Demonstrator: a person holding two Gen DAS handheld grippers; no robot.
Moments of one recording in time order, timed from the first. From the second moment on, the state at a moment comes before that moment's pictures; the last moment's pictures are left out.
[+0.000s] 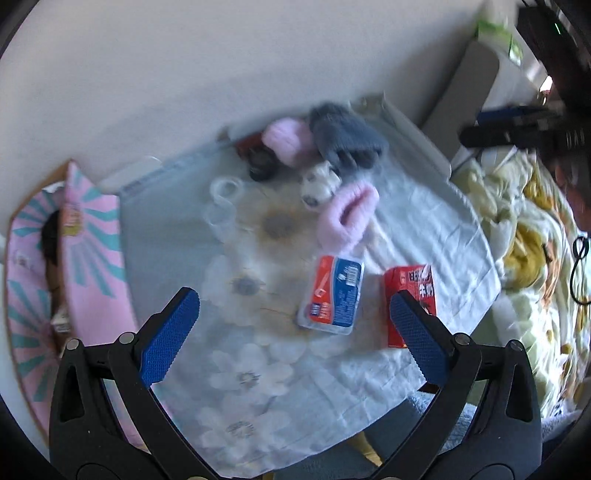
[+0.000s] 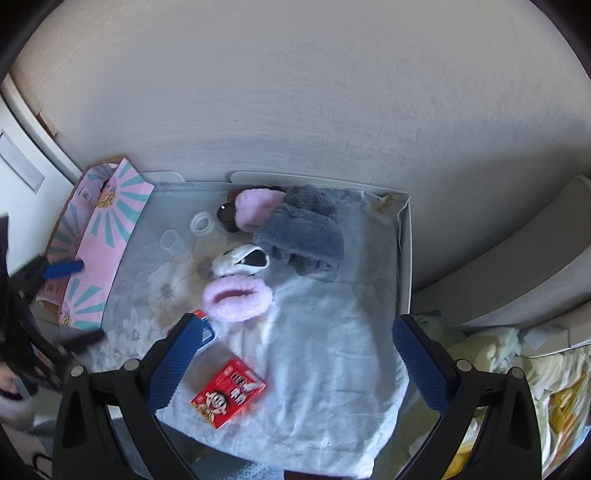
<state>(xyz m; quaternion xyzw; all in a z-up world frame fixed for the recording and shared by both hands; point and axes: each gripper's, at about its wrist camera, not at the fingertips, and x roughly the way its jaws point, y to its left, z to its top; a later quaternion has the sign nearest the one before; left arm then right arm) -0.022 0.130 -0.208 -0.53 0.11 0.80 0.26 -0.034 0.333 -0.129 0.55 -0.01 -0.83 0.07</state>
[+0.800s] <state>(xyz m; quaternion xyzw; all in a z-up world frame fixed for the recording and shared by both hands) -0.012 0.173 -0.309 -0.54 0.13 0.79 0.24 -0.135 0.322 -0.253 0.57 0.08 -0.80 0.18</state>
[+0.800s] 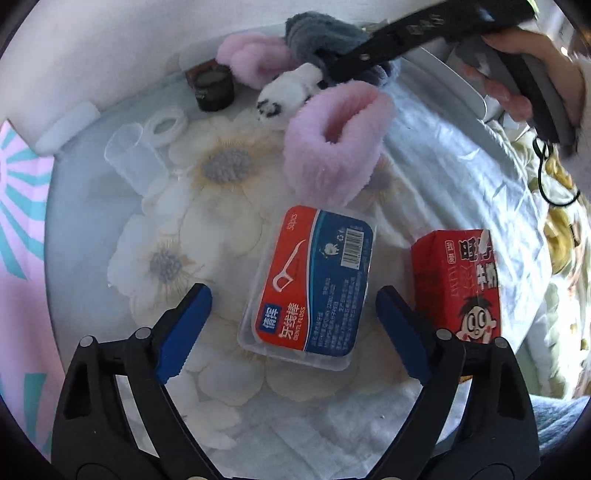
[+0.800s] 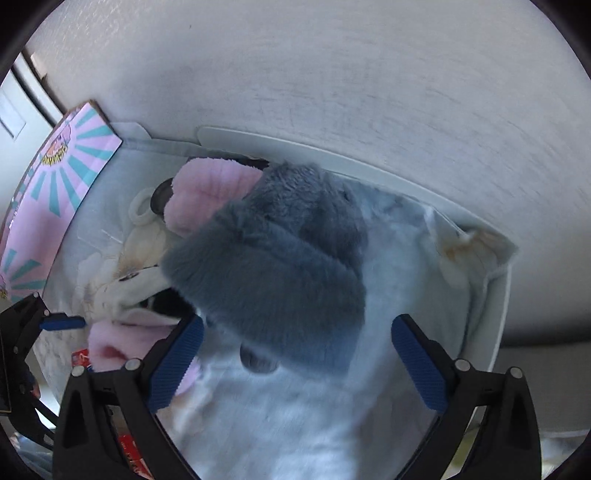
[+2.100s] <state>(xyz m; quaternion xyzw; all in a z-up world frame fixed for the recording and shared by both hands) -0.022 0.119 -0.169 -0.50 0.08 0.83 0.23 -0.097 0.342 -0.135 0.54 0.03 -0.83 0.16</state>
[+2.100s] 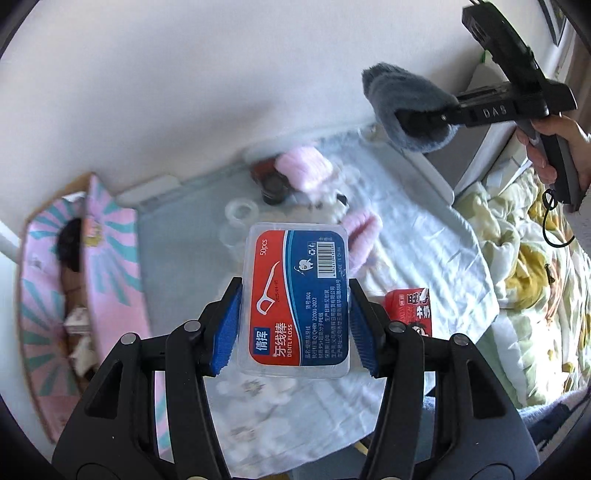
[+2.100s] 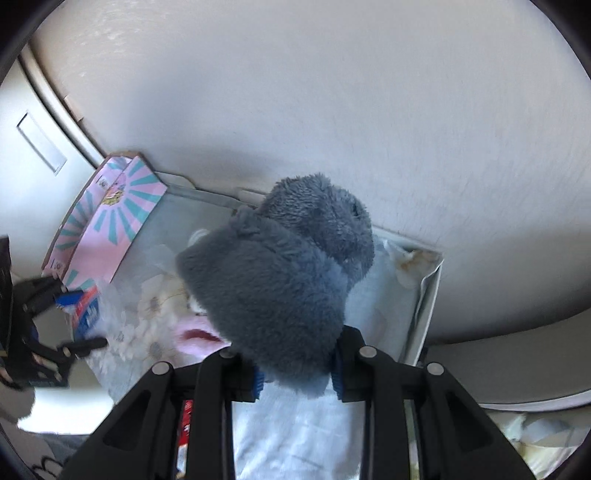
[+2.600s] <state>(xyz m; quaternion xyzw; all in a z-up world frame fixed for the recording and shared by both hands) -0.031 -0.019 -0.137 -0.49 0.03 0.86 0.15 -0.121 0.198 -0.050 0.49 0.10 -0.83 0.25</state>
